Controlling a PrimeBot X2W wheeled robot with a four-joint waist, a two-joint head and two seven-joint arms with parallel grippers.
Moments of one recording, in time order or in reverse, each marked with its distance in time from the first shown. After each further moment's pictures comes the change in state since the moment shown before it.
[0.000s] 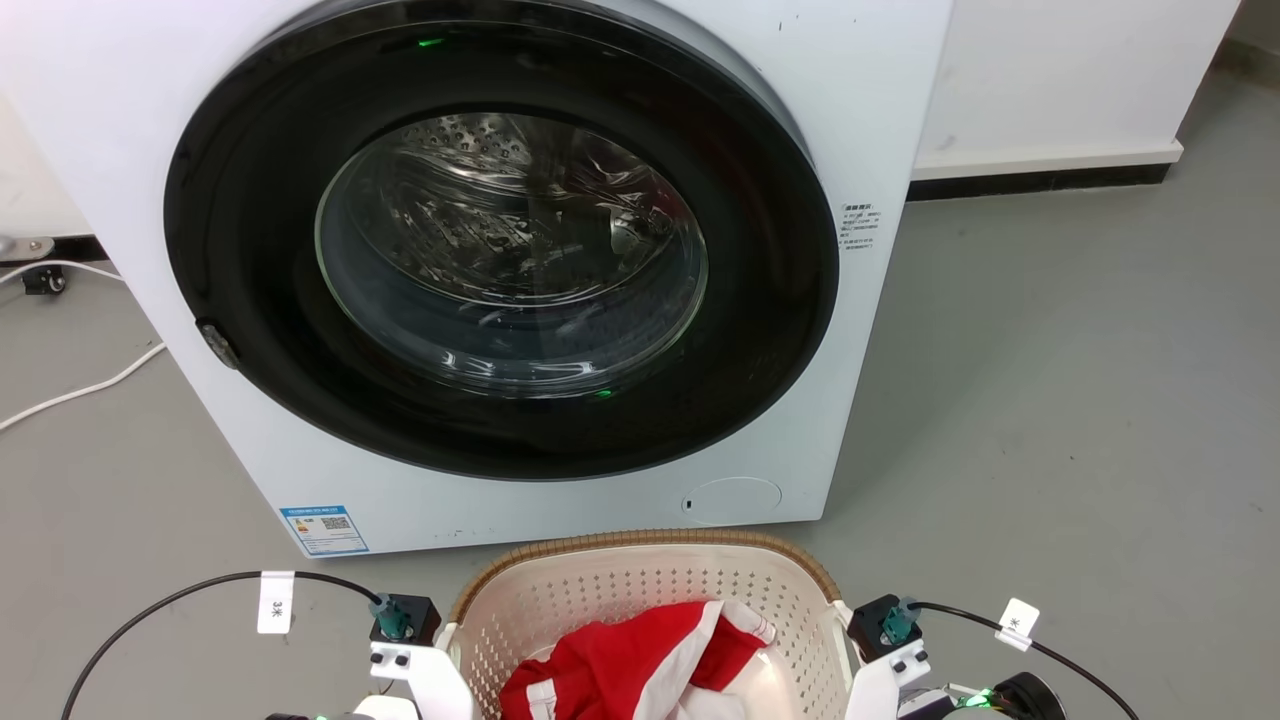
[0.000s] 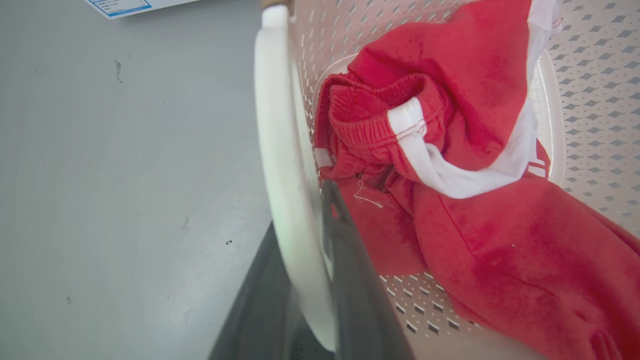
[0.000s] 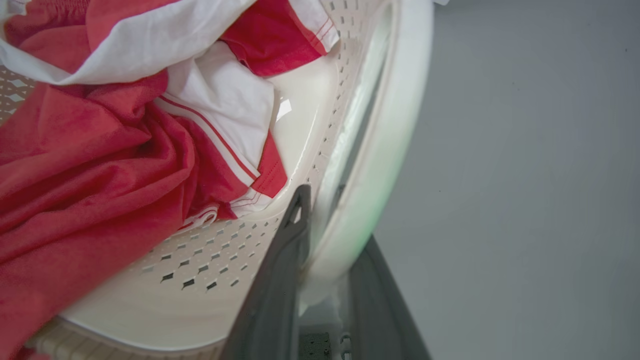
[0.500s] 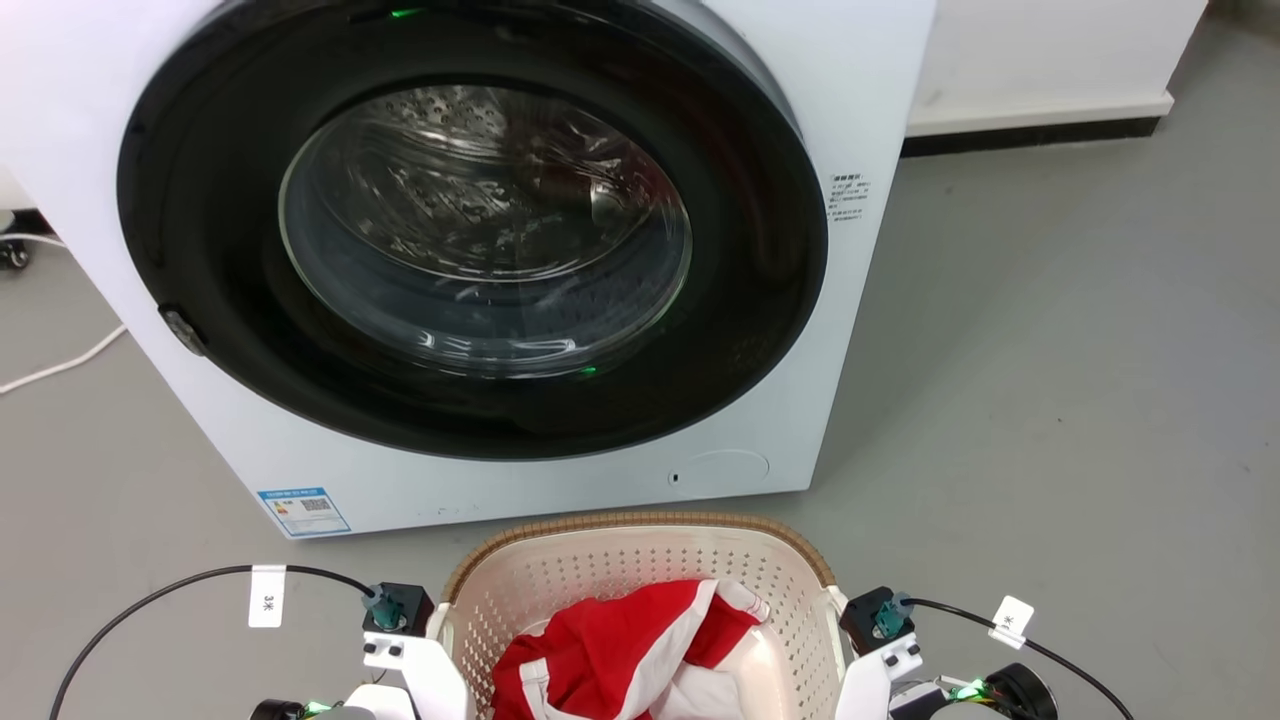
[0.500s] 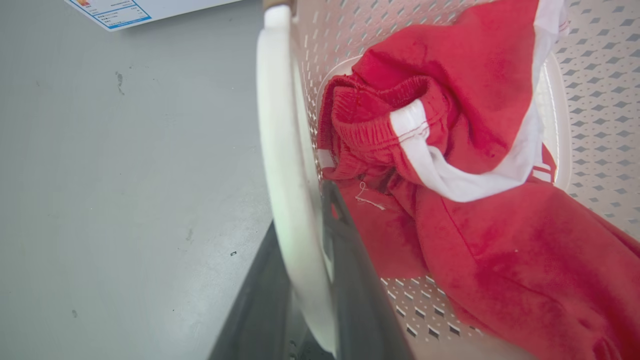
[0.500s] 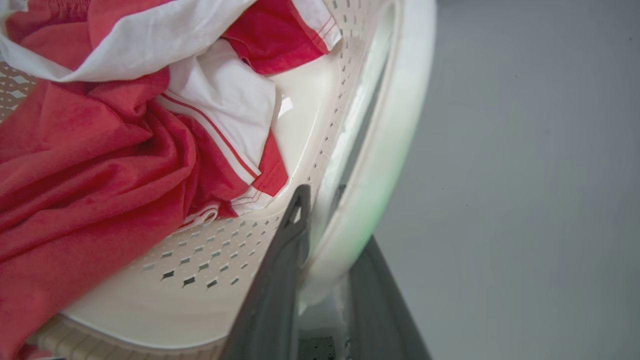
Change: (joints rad) left arm -0.008 -0.010 0.088 0.016 0.104 0.000 -0.049; right arm 0.001 0.024 -0.073 0.006 -0.082 -0.003 -0.029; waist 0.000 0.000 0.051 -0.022
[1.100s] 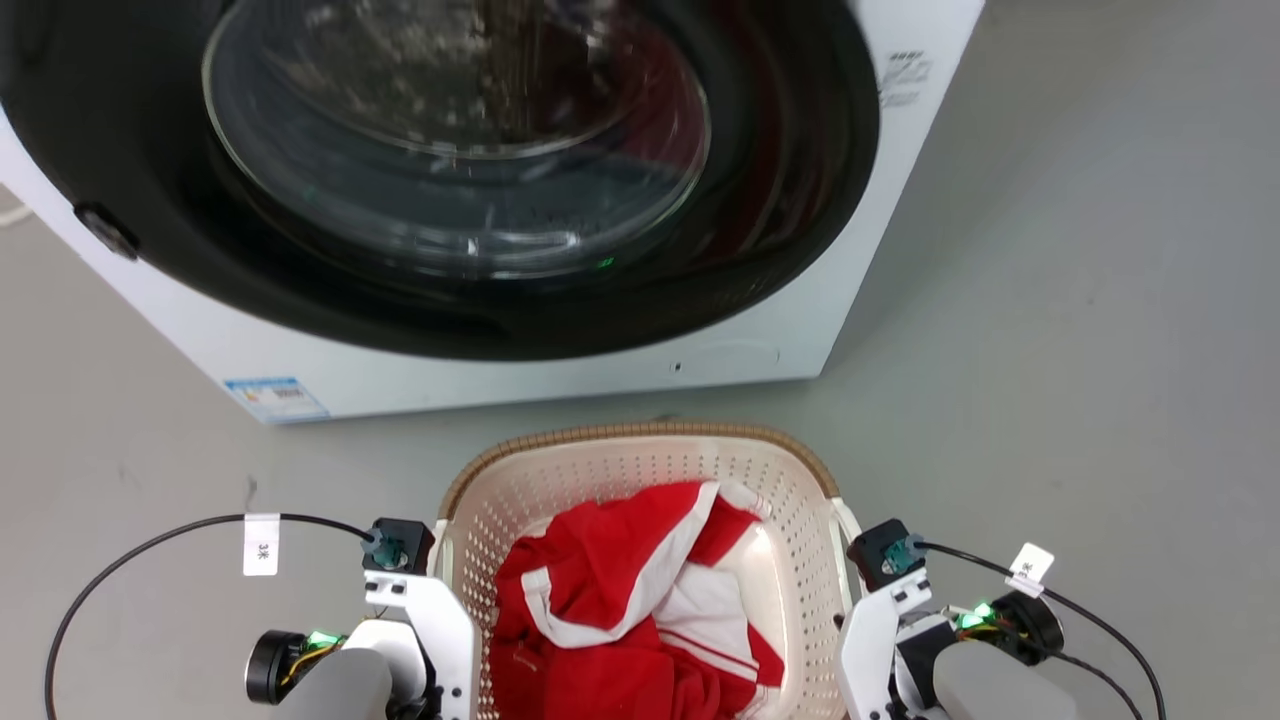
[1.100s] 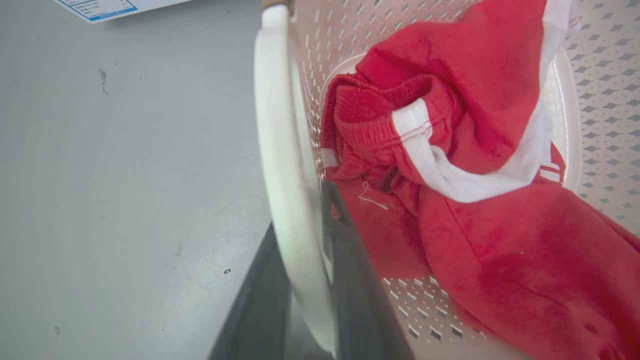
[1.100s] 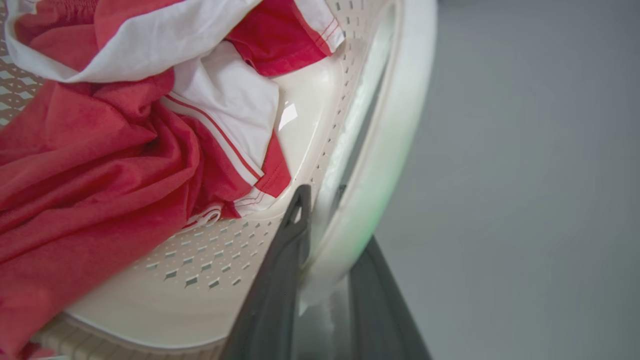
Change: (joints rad) left arm -0.098 -0.050 0.150 0.069 0.168 0.000 -0.117; right arm -0.072 -0.006 -0.099 -0.017 -0.125 -0.002 -0.086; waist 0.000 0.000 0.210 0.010
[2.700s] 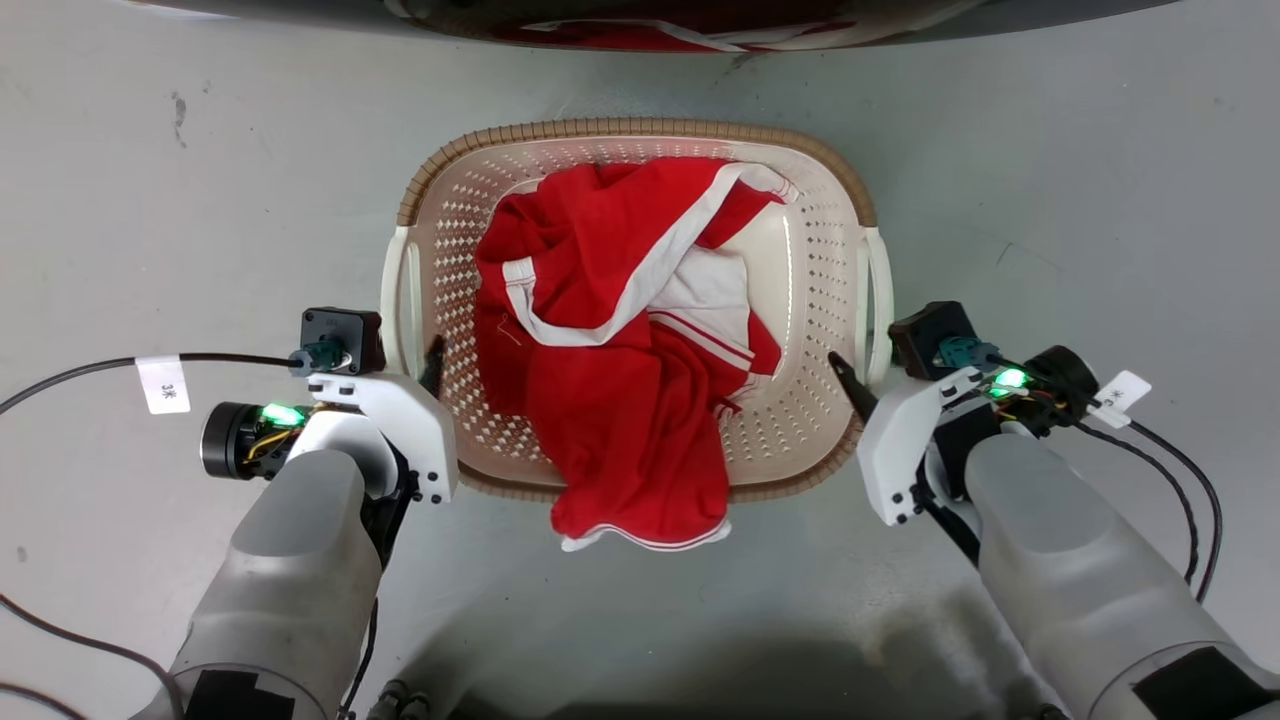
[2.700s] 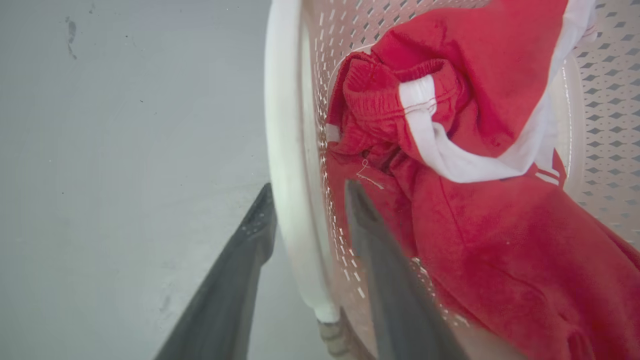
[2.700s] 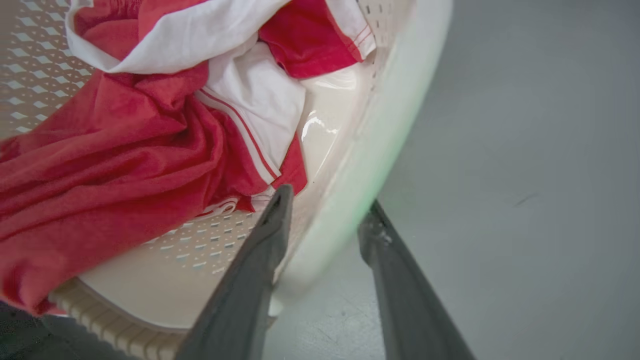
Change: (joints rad) left arm -0.278 -0.005 0.278 0.018 0.255 0.001 -0.285; right arm -0.272 0.006 -0.385 0.029 -0.391 0.007 -0.265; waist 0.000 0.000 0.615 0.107
